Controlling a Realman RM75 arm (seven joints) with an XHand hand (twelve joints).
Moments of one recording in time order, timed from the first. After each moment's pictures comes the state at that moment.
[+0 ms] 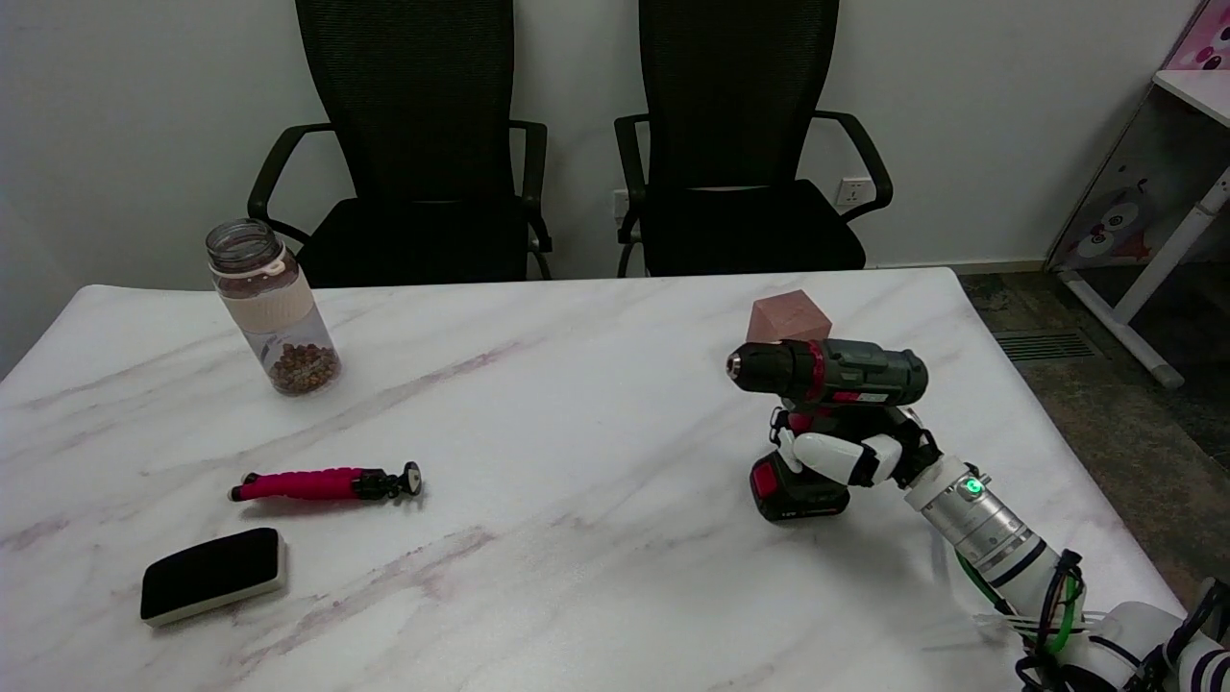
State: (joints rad) arm -0.08 -0.80 0.87 -0.91 0.71 -1.16 -1.32
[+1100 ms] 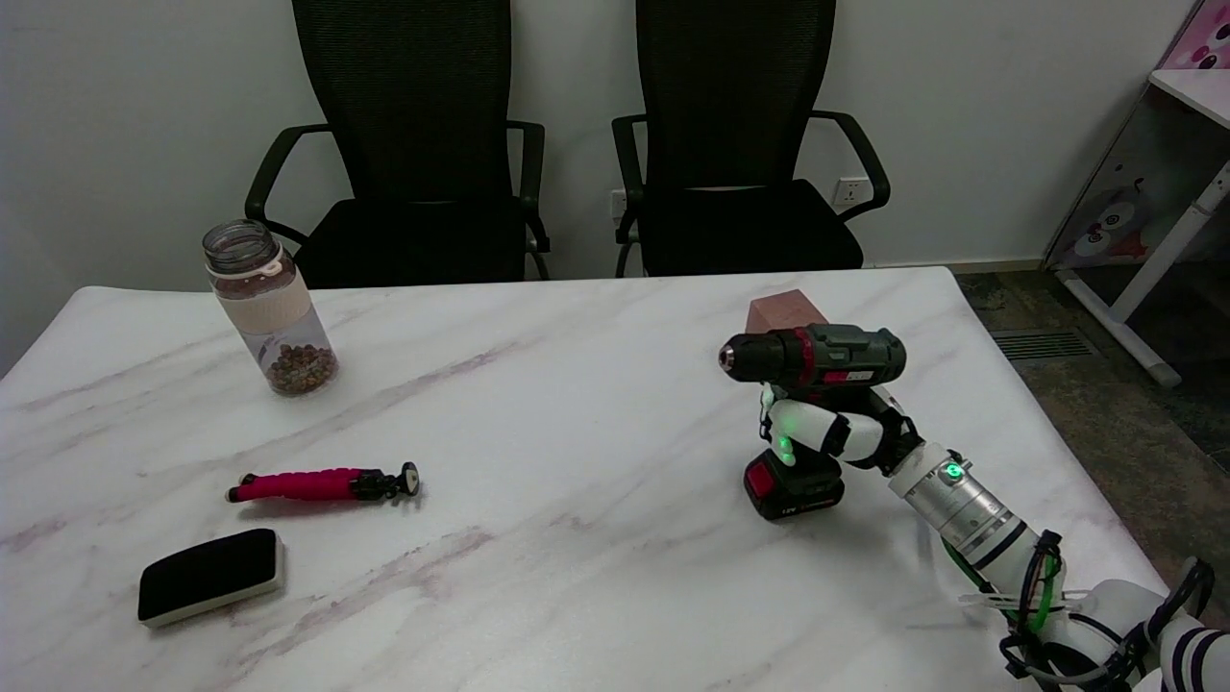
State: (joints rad) arm -0.03 -0.80 0.85 -0.92 0.71 -1.08 -1.32
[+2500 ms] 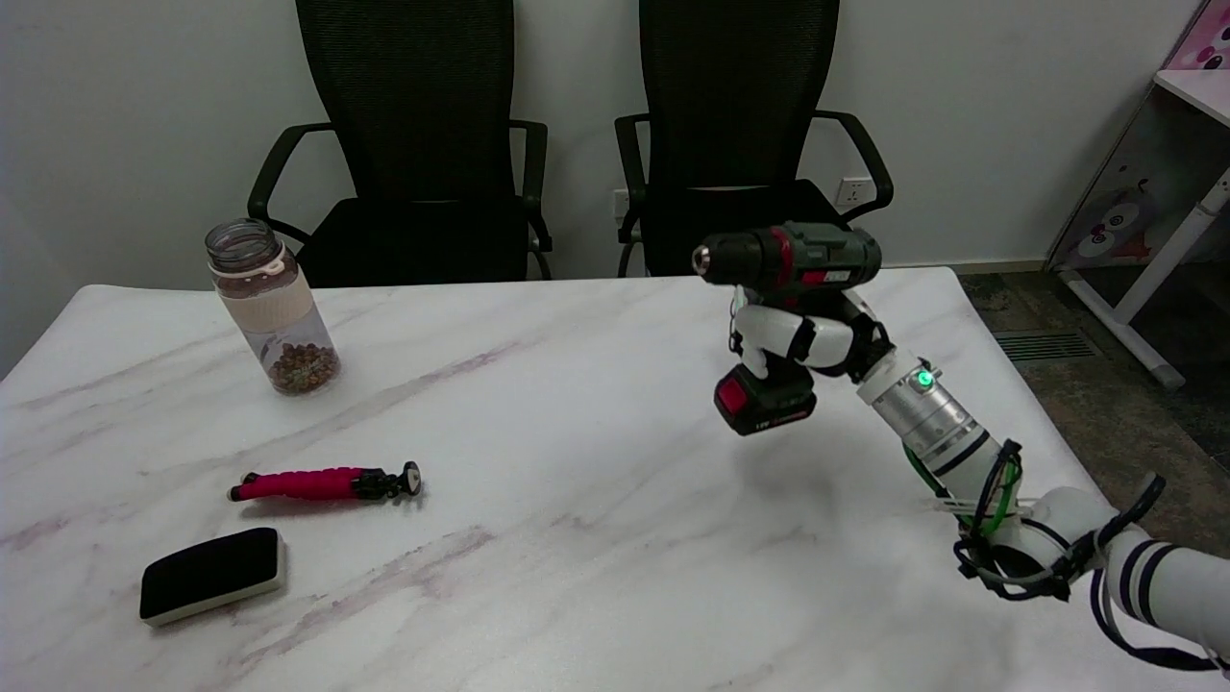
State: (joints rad) arm 0.15 -0.78 0.86 -1.01 0.70 -1.01 -1.33
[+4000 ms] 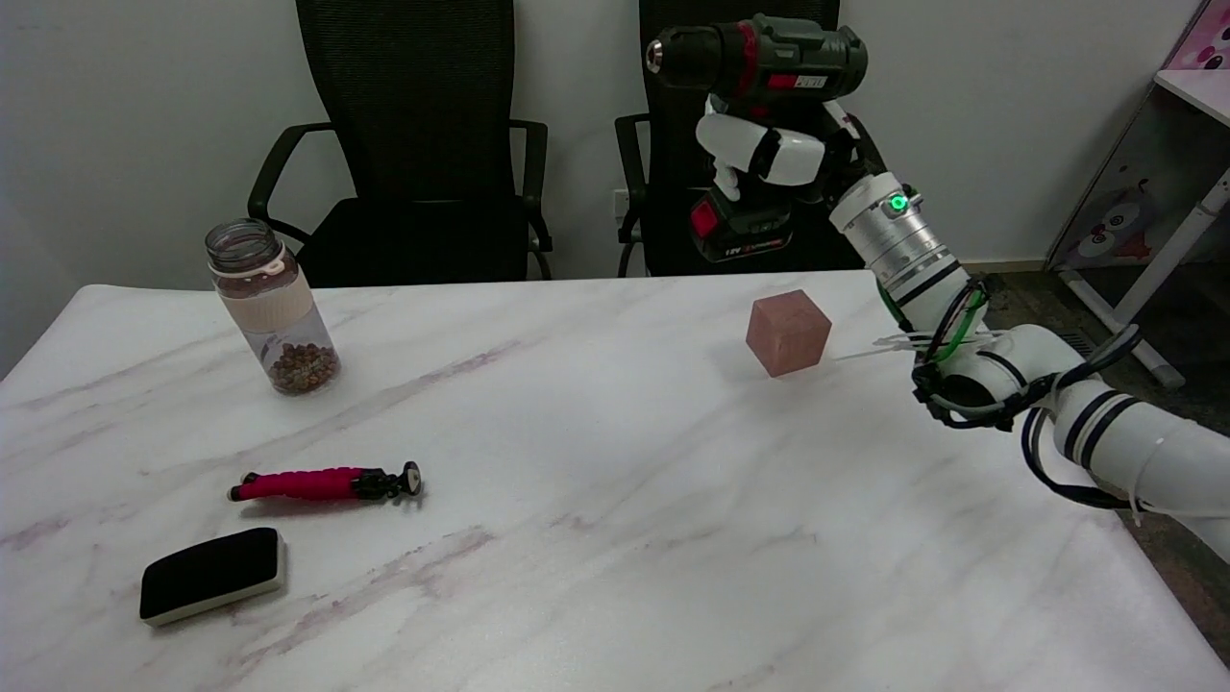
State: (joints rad) arm 0.51 -0.77 0.89 -1.10 0.73 -0.76 -1.47
